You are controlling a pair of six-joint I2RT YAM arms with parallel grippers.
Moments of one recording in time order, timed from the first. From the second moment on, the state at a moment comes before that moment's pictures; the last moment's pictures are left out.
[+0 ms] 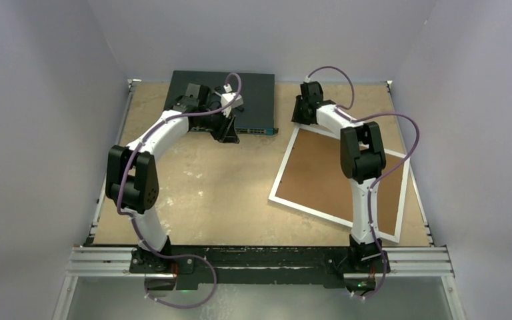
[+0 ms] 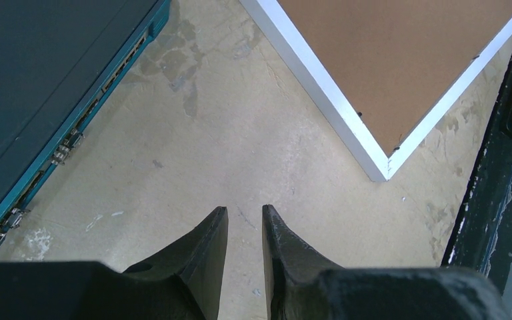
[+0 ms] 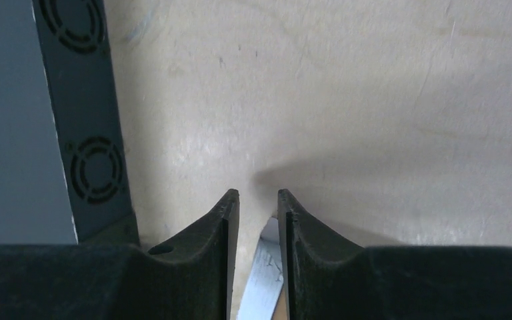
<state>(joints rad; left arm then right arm) -0.28 1.82 1.46 -0.59 0.78 0.36 0.27 2.27 1.76 -0.34 0.05 0.42</state>
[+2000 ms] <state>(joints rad) -0.53 1.79 1.33 -0.48 0.77 0.29 -0.50 1.60 0.88 -0.37 0.58 0.78</state>
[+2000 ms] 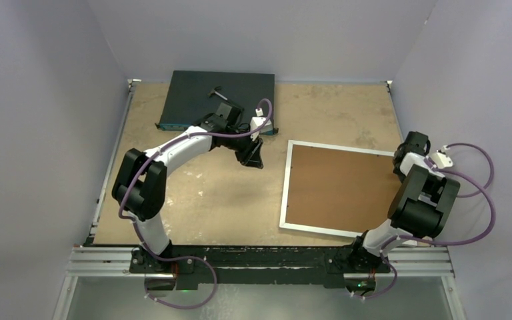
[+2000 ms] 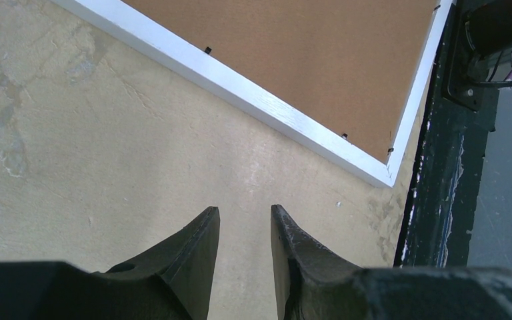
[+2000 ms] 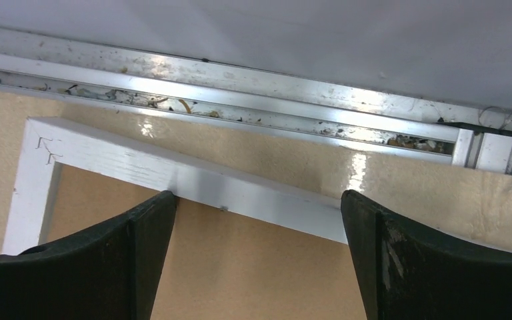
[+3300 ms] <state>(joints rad) -0.29 1.80 1.18 -0.58 0.61 0.55 -0.08 1.64 0.92 -0.29 -0.03 0.76</state>
